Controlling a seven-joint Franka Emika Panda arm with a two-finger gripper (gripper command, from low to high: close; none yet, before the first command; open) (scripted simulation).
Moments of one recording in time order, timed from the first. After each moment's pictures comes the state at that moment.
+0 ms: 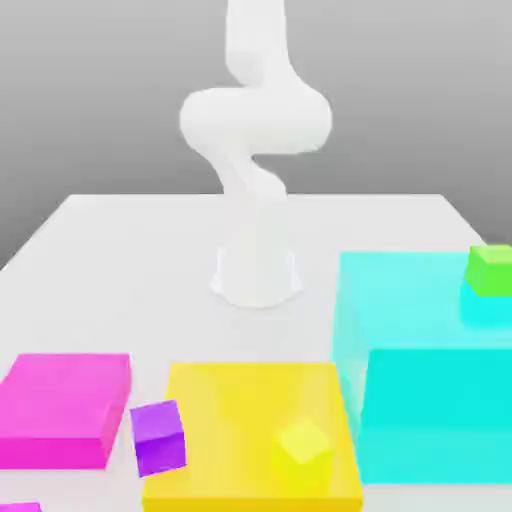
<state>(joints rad) -0.01 -0.71 -0.01 -2.28 -0.02 2.32 0.78</state>
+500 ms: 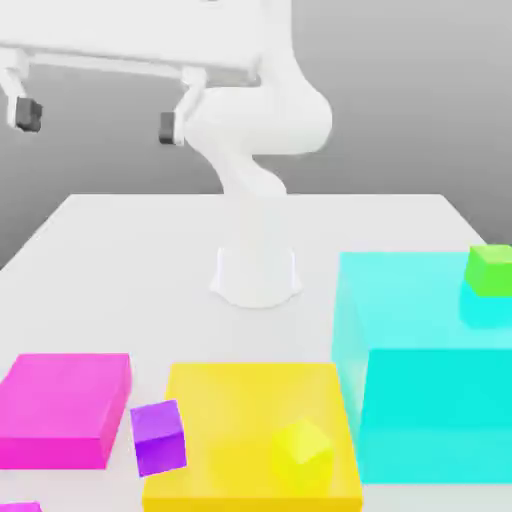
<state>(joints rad) -0.07 -0.16 -0.15 -2.17 -0.05 2.42 0.57</state>
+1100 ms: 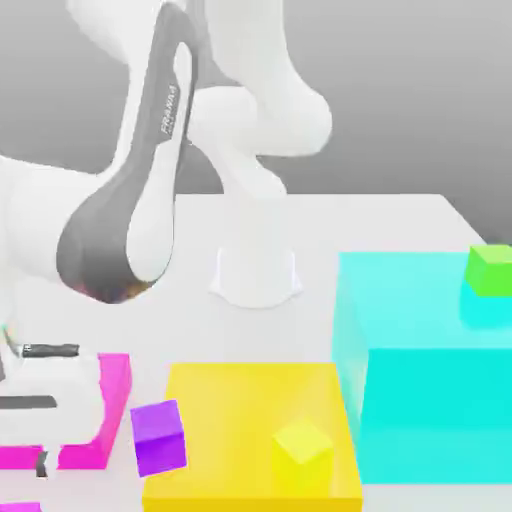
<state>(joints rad) -0.28 0.50 -0.16 -2.04 0.13 2.54 0.18</state>
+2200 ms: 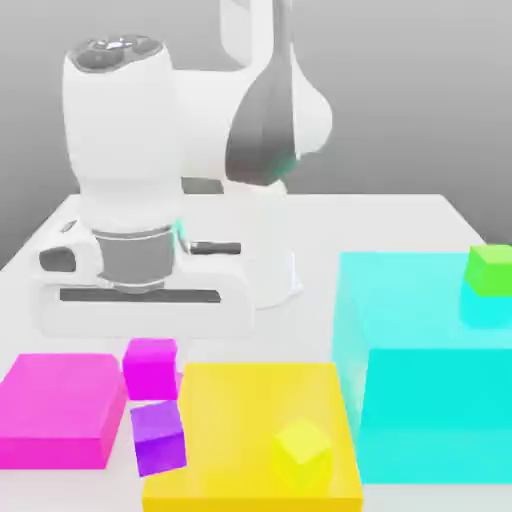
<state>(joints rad) -0.06 0.09 -0.15 -2.42 0.03 2.51 0.59</state>
